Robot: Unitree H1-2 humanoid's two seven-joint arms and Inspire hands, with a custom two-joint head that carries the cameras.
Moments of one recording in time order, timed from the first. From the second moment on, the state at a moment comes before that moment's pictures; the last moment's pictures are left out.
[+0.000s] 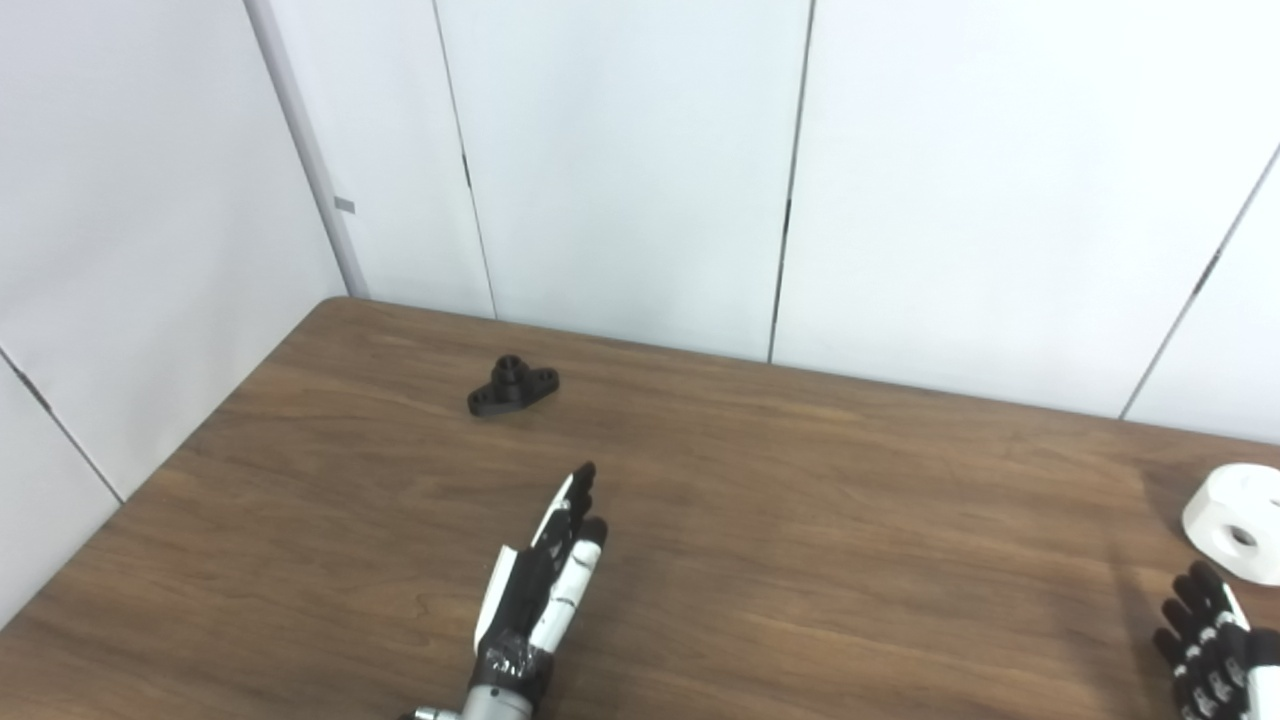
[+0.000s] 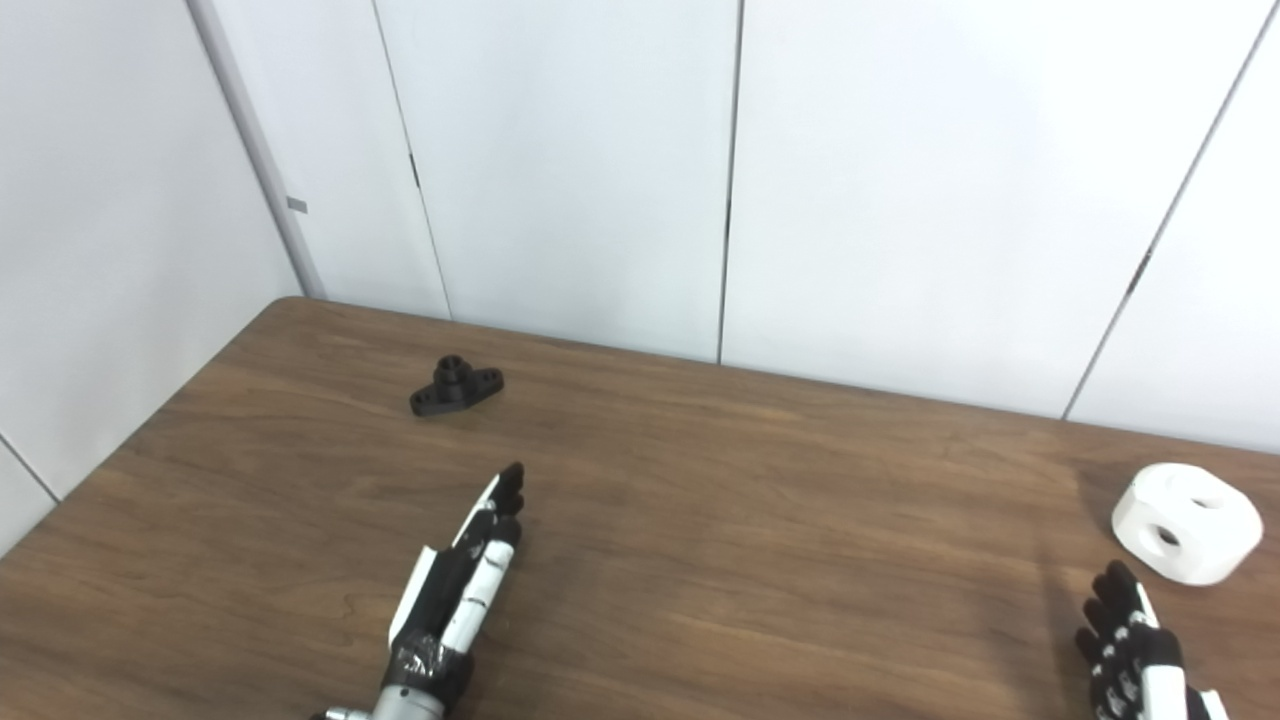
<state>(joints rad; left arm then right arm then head) 0.17 -0.01 0.04 -0.19 0.09 -0.05 0.05 0.09 -0.19 -0.13 -0.21 0.19 0.15 0.14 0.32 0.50</state>
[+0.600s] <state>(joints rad) 0.02 0.15 0.13 -0.31 0.45 0.15 0.12 0.10 -0.19 -0.13 -0.22 0.18 0.14 0.13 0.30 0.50</state>
